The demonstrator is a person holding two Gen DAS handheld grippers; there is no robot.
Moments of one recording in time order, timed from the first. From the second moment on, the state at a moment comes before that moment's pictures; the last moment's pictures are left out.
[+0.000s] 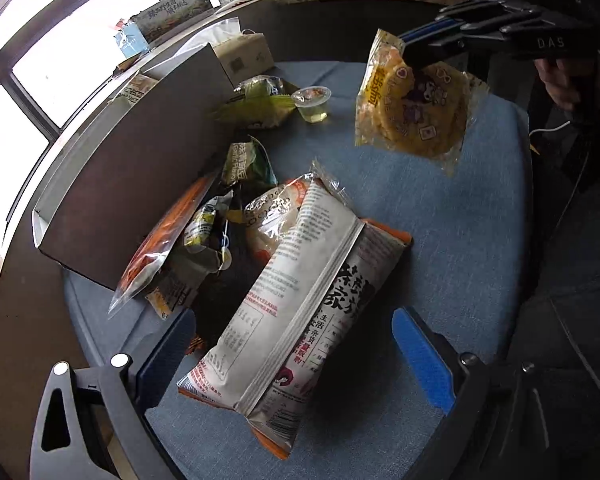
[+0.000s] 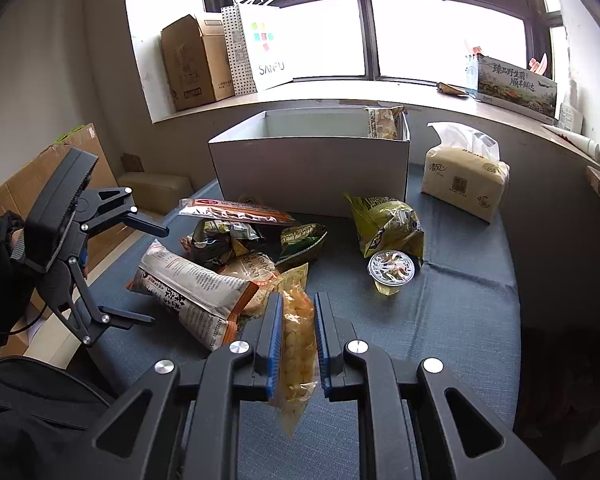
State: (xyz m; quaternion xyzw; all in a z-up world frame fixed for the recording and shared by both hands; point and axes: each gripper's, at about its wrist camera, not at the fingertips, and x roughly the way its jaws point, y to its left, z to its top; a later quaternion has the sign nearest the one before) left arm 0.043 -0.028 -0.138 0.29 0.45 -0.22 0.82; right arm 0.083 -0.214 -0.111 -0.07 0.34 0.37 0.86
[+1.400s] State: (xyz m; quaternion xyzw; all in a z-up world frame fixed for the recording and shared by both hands) left arm 0.236 0.136 -0.019 -0.21 0.32 -0.03 0.92; right arm 0.280 -0.115 0.023 0.01 0.28 0.36 0.89
